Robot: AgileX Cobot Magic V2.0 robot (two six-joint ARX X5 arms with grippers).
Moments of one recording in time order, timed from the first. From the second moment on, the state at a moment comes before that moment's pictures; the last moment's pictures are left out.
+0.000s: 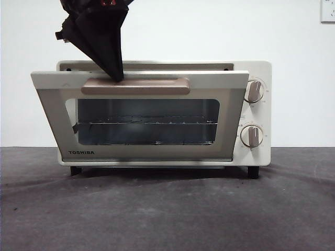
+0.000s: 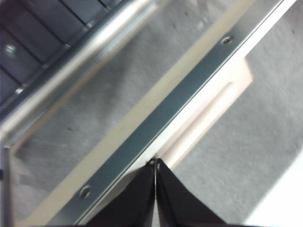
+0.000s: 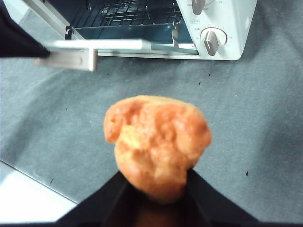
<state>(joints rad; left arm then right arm) -0.64 1.55 1.44 -1.03 0.16 0.13 0.32 0.46 0.76 -0.93 -0.34 0.33</state>
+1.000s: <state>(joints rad) -0.74 1.27 0.87 -0.55 0.10 -0.09 0.32 0.46 0.76 -0.93 -0.34 0.33</state>
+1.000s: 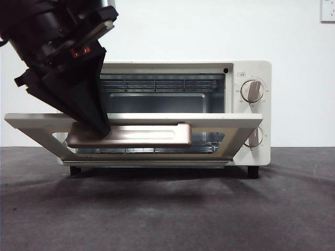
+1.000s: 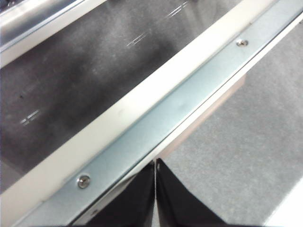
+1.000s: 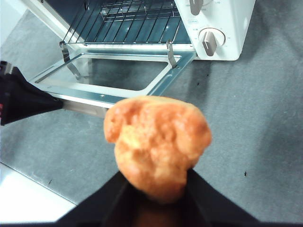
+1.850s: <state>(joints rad) -0.80 1.26 0.72 -0.38 0.05 -0.20 0.32 0.46 0.76 -0.93 -0.34 0.33</state>
